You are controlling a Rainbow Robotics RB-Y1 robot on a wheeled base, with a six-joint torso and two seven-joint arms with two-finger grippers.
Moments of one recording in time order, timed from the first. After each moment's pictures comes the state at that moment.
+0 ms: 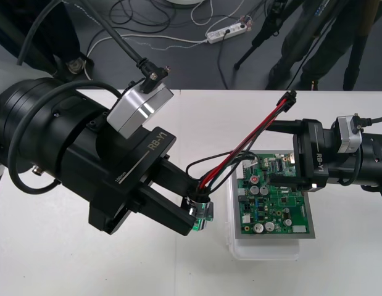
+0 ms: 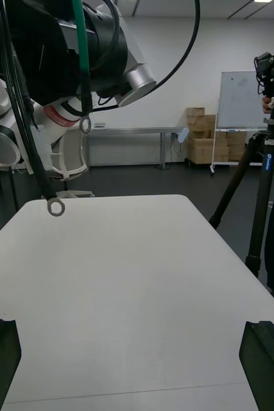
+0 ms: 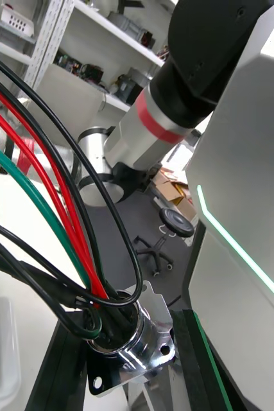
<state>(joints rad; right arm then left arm) -0.22 -0.45 -0.16 -1.57 1.11 -1.57 0.06 -0.50 0.53 -0.16 -2.12 -1.09 -1.55 1.04</state>
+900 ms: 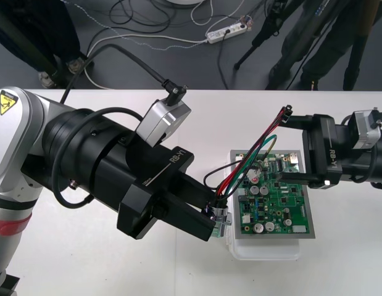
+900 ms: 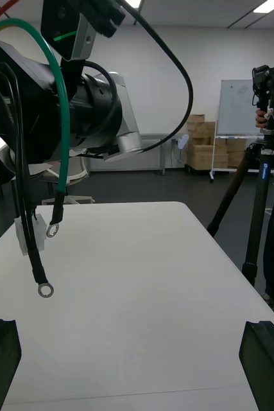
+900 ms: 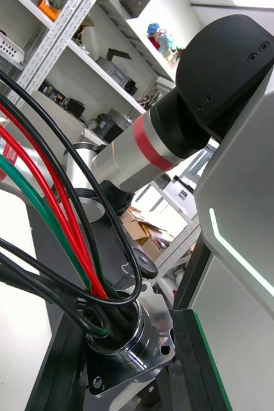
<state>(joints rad) -0.22 -0.51 -0.16 -1.57 1.03 -1.57 0.06 -0.40 0.42 -0.22 -2.01 -1.09 -1.55 1.03</state>
